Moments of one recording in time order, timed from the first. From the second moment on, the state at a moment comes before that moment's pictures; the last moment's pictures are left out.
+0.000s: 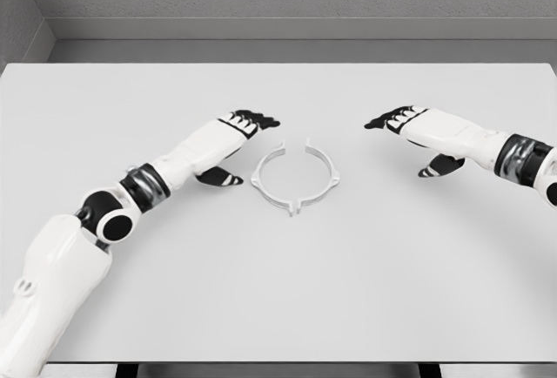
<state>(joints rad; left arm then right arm) -0.37 0.30 -0.42 -1.36 -0.69 -0.46 -0.21 -0.40 -0.62 0.28 -1.49 0.52 -0.47 0.61</state>
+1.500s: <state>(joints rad) -0.42 0.23 -0.44 -1.29 -0.70 -0.46 -0.21 -0.39 -0.62 0.30 -1.50 0.52 -0.46 0.61</state>
